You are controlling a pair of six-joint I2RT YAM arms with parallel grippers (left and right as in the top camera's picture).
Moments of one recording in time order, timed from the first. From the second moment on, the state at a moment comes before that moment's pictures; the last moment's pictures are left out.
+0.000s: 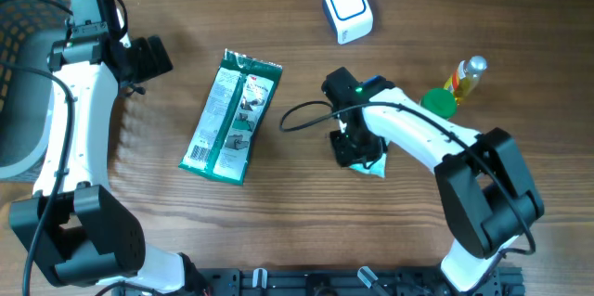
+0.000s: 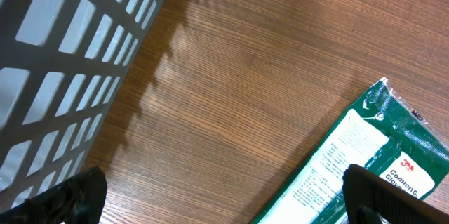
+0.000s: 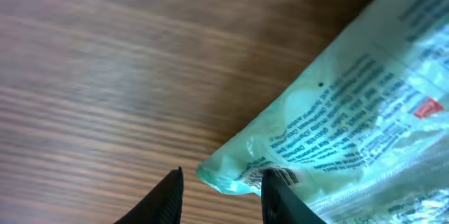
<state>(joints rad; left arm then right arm) 0.18 1.69 1.44 -0.88 -0.07 -0.23 0.55 1.88 1.20 -0.99 -0.09 0.31</state>
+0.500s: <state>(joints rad) 0.18 1.69 1.44 -0.88 -0.07 -0.23 0.56 1.88 1.22 -0.35 -0.43 0.43</state>
